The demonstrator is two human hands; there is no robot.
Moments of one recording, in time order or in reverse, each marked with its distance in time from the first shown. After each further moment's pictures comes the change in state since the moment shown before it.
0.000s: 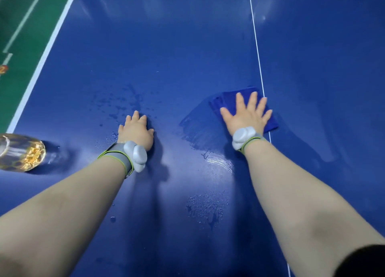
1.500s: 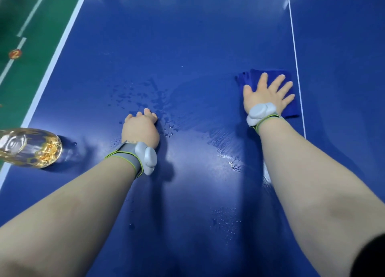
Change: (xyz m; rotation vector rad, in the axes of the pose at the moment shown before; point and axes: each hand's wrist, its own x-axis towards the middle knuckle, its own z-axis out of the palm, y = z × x) left_hand 0.014 -0.032 -0.019 0.278 0.024 -0.025; right_hand 0.060 -0.066 0.004 -0.054 0.008 0.128
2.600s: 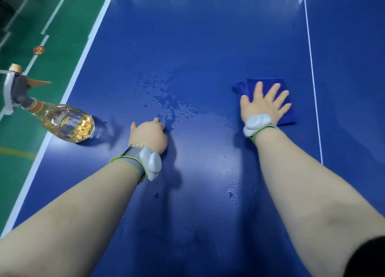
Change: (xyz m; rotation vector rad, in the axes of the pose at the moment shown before) left_hand -0.061 -0.048 0.024 -0.010 -0.083 0.072; right_hand -0.093 -0.010 0.017 0.046 -0.016 -0.062
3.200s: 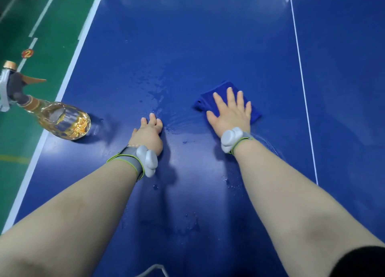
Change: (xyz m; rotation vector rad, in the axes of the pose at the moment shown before) left_hand -0.019 0.004 0.007 -0.158 -0.115 0.007; right_hand -0.065 -0.015 0.021 -0.001 -0.045 -0.350
